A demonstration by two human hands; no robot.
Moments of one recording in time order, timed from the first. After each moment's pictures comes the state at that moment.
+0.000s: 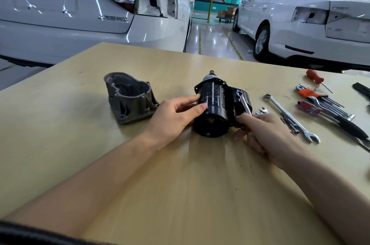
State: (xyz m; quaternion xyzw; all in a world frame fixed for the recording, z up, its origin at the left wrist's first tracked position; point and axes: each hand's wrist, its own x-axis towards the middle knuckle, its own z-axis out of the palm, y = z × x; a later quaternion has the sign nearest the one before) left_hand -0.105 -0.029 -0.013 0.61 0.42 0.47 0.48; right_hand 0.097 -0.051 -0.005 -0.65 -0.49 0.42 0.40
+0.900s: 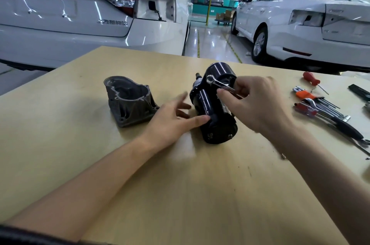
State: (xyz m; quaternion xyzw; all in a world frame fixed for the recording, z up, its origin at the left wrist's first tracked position) left_hand -0.112 -0.033 -0.006 0.66 0.48 0.40 0.43; right_hand 0.071 -0.038 0.041 -0.58 -0.72 -0.05 0.38
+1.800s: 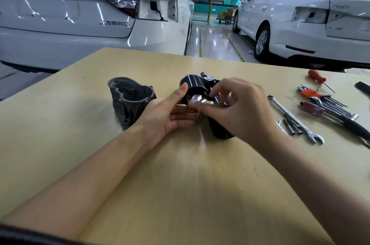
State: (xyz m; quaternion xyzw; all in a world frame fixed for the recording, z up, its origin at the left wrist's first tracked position) left_hand -0.125 -0.021 0.000 0.46 0.39 0.49 0.63; right_hand 0.044 -0.044 0.028 -0.51 -0.75 -0.03 0.43
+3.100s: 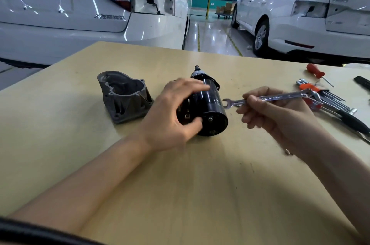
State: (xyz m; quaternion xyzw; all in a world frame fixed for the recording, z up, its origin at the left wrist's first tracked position) left_hand -0.116 -0.039 -0.002 0.82 0.36 0.43 0.16; right_hand 0.116 -0.058 0.015 -0.35 -0.59 0.51 0.52
